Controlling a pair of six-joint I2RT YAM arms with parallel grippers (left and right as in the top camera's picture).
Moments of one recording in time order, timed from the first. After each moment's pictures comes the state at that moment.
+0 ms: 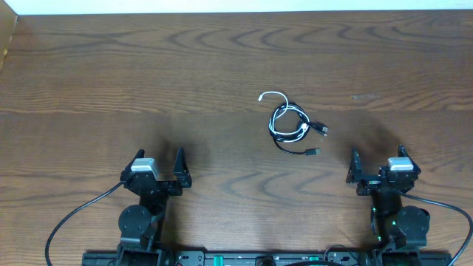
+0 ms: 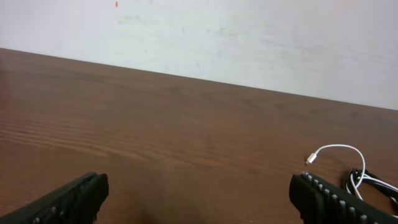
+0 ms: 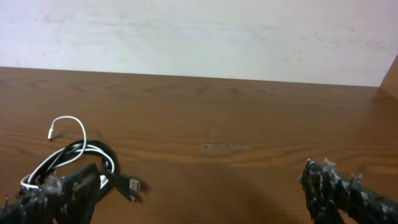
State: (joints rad) left arm -0.11 0.01 0.02 -0.12 -0.05 -0.19; right arm 0.03 0.01 0.01 -0.07 0.00 -0.02
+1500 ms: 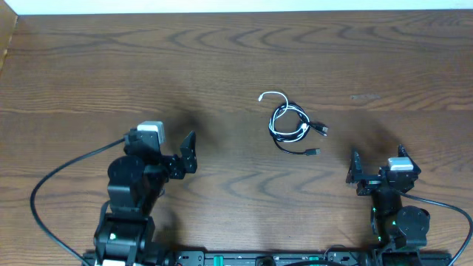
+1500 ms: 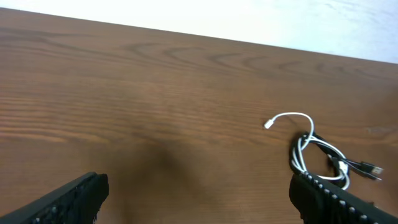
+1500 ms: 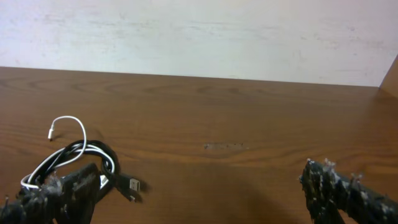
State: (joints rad) left arm -0.11 0.61 0.50 -0.31 0.14 -0.20; right arm 0.03 0.01 0.01 -0.07 0.00 -0.02
